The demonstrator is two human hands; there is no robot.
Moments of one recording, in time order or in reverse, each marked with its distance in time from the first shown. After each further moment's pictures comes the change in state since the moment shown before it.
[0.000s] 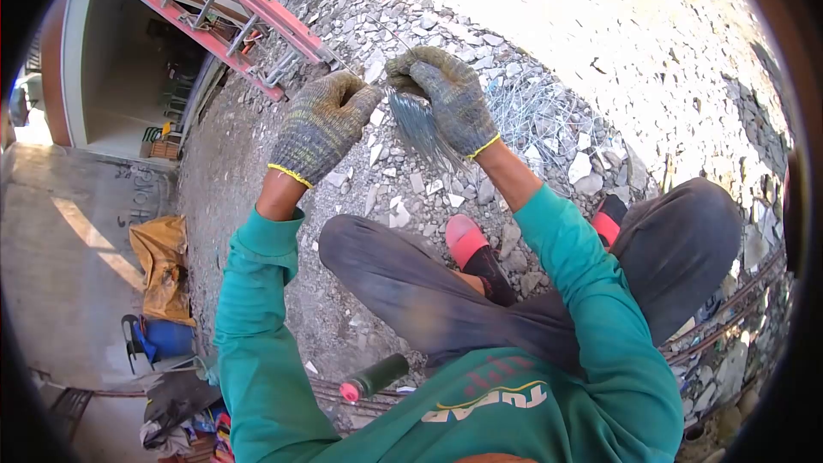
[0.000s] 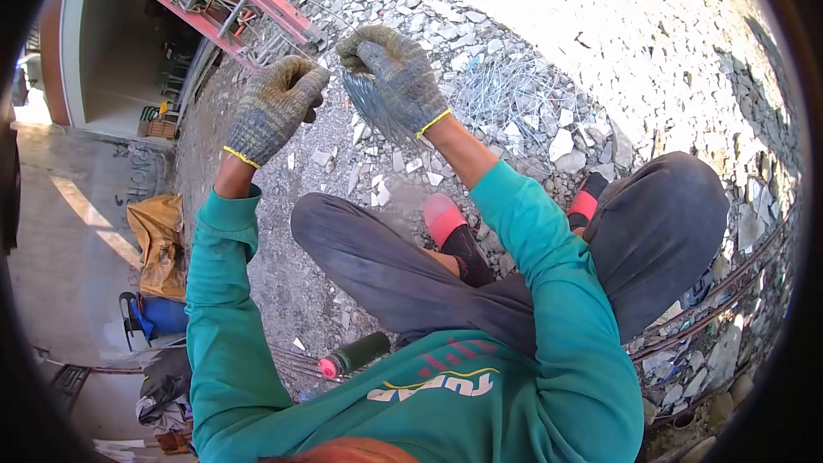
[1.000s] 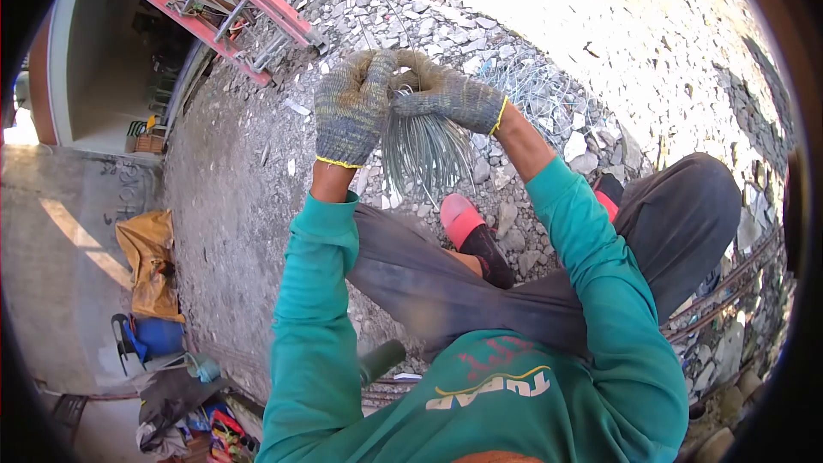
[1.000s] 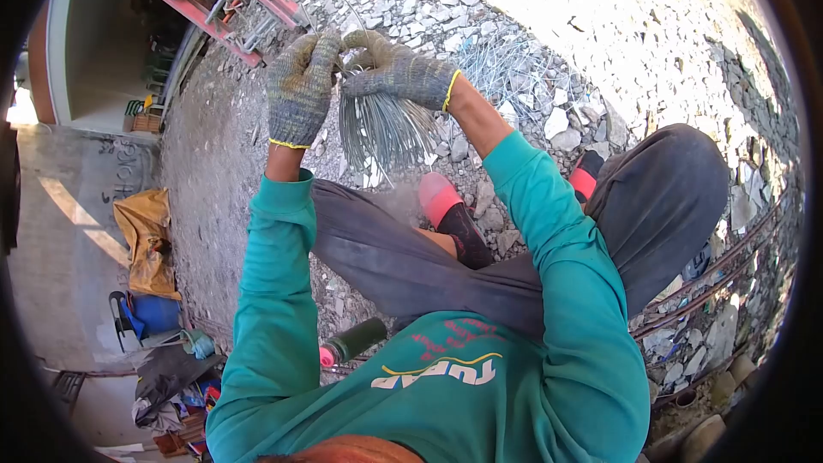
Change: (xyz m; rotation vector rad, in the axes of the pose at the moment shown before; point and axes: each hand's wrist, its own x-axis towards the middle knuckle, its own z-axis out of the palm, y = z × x) left_hand -0.015 -0.017 0.061 -0.374 0.417 0.288; right_hand -0.014 0.025 -0.020 -0.409 -0.429 0.233
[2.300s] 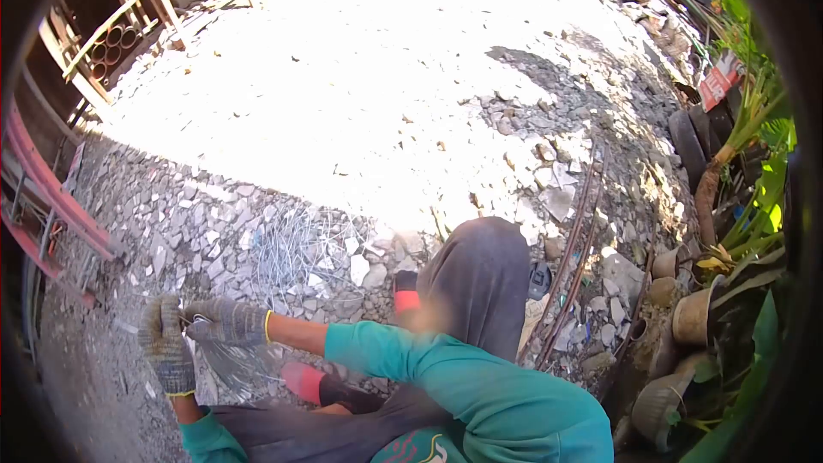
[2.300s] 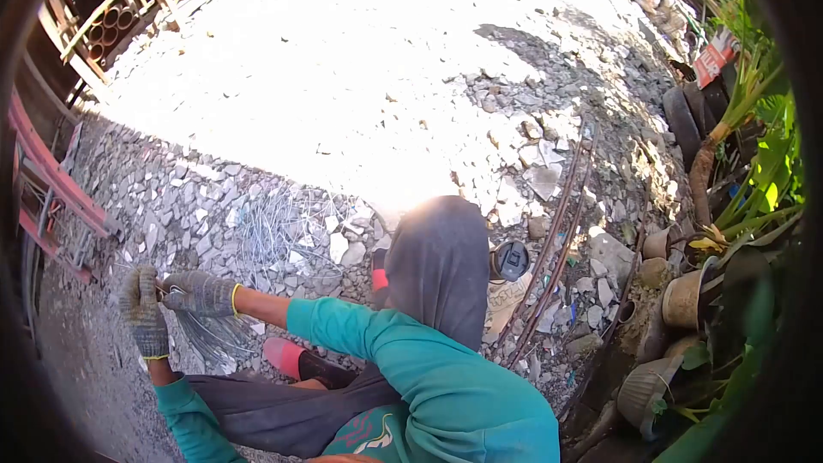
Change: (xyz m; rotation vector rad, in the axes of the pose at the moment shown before) left_hand -0.002 -0.054 0.028 -0.261 0.061 -0.096; right_hand -0.020 0.004 0.013 -0.296 0.114 0.057
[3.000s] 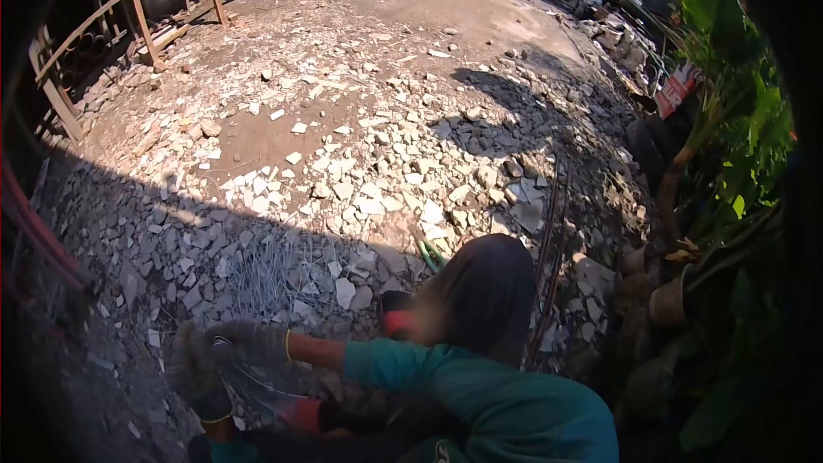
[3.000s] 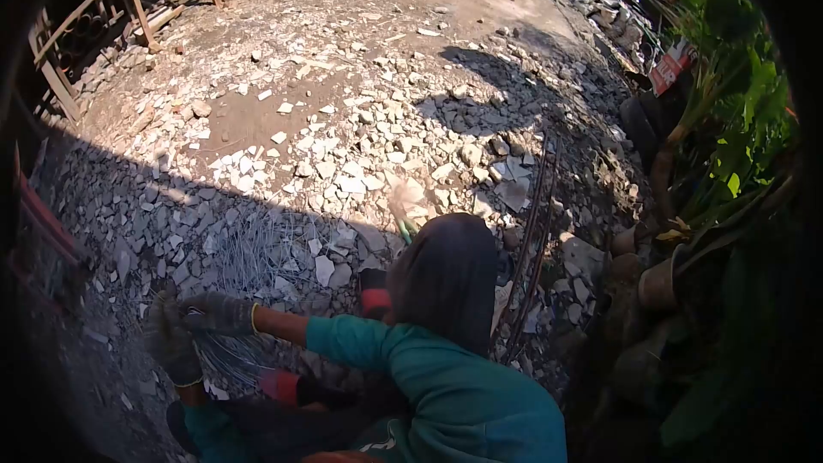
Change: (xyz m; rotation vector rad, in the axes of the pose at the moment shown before) left_hand -0.008 -0.052 0.045 0.129 0.043 0.224; right_hand -0.014 0.036 -0.022 -0.149 0.062 0.138
